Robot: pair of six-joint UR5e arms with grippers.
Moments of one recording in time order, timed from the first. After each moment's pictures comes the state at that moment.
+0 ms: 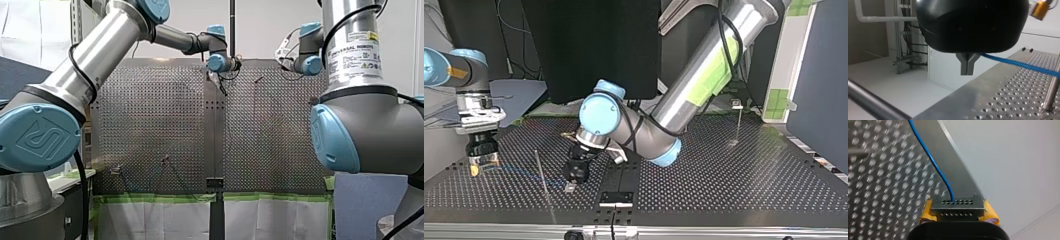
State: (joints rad) left arm -0.61 -2.19 -0.89 -2.97 -1.72 -2.10; right arm 1.72 -1.32 1.51 -0.50 1.26 2.17
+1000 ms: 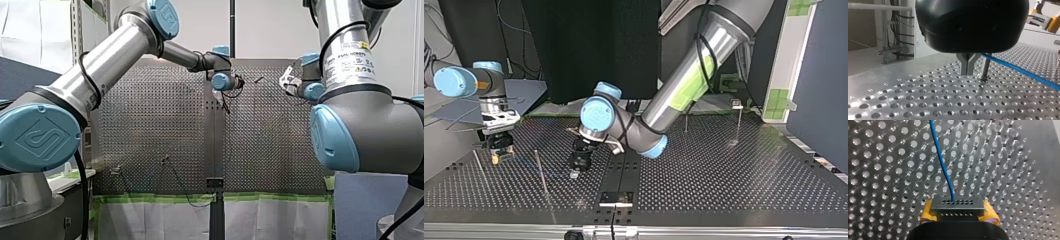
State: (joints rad) left arm -0.62 -2.30 -0.89 -2.92 -1.73 -2.10; right arm 1.69 -1.13 1.51 -0.58 1.27 2.16
